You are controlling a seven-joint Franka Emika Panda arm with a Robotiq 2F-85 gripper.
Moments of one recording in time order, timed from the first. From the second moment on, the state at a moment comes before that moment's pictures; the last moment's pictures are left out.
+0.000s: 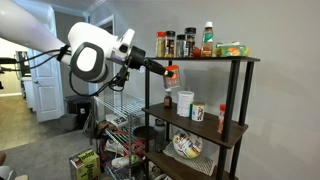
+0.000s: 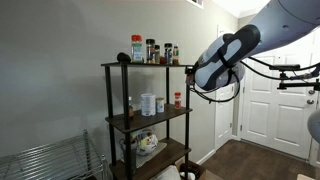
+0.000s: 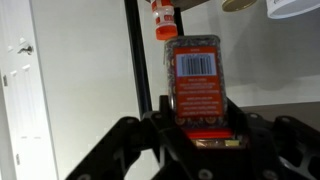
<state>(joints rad) 1.99 0.64 -2.08 -2.55 0.43 3.31 0.38</state>
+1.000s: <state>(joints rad) 2.03 0.76 -2.24 -2.49 0.43 3.20 0.38</state>
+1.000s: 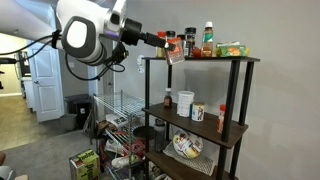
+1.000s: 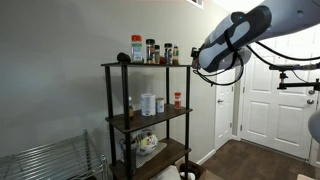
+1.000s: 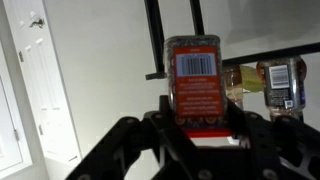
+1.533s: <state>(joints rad) 1.83 0.77 -2.16 -2.27 0.43 3.08 0.38</state>
